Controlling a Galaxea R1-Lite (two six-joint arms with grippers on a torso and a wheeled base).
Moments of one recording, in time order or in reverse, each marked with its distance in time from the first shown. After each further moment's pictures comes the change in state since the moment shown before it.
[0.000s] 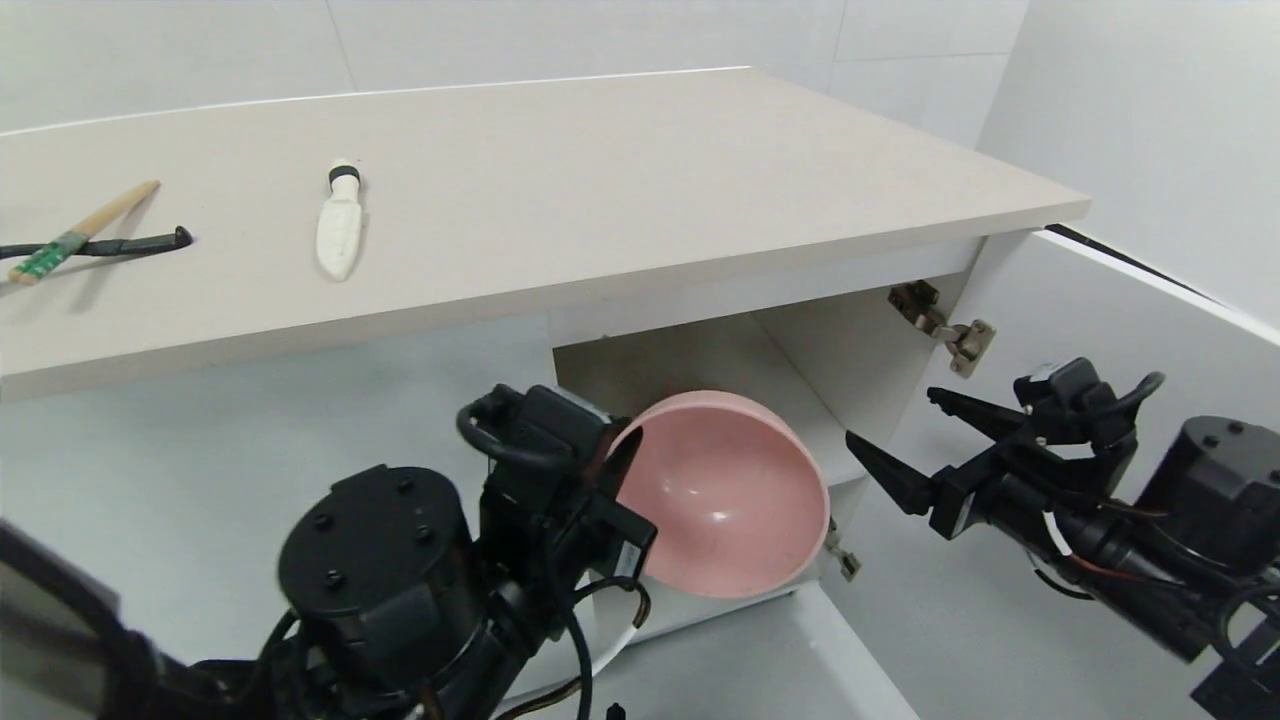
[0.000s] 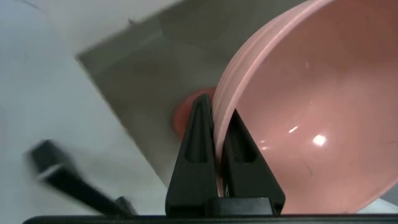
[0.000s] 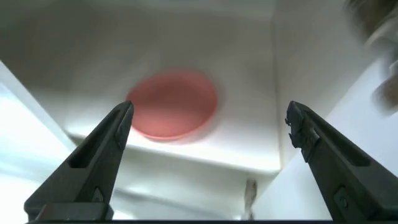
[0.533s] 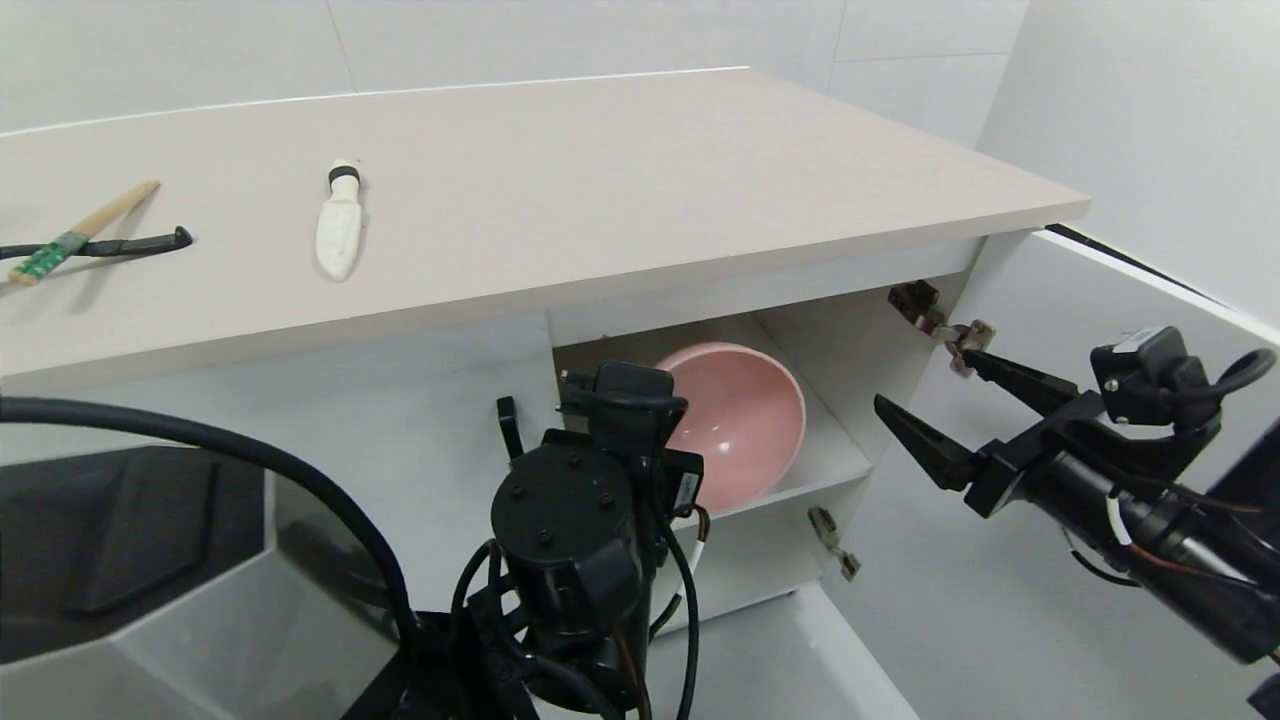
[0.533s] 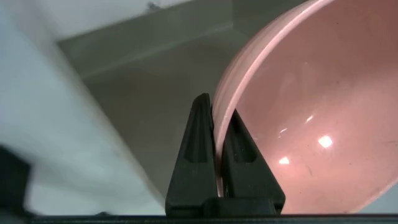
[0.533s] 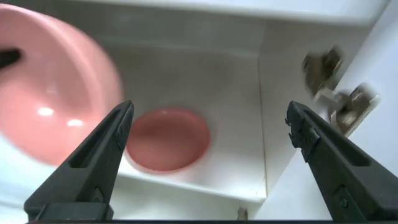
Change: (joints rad) left arm -0.037 0.225 -0.262 -0.046 0.393 -0.004; right arm 0.004 -0.119 0.001 -0.001 0.000 0.000
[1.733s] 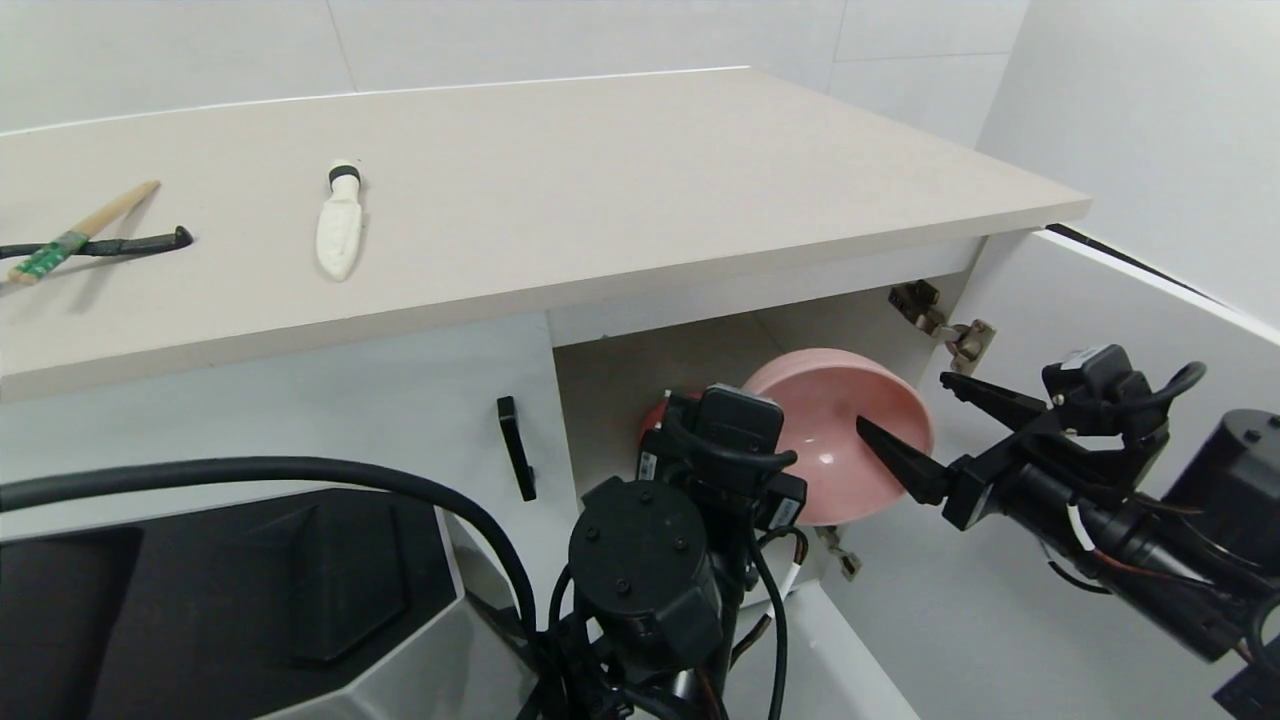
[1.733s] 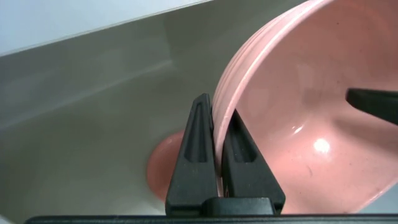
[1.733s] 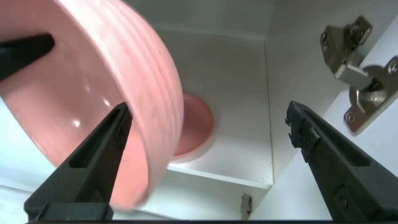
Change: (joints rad) left arm -0.065 0.142 -0.140 -0.147 -0.190 0.073; right arm -0.003 0.071 -0.002 0.001 -0.001 -0.001
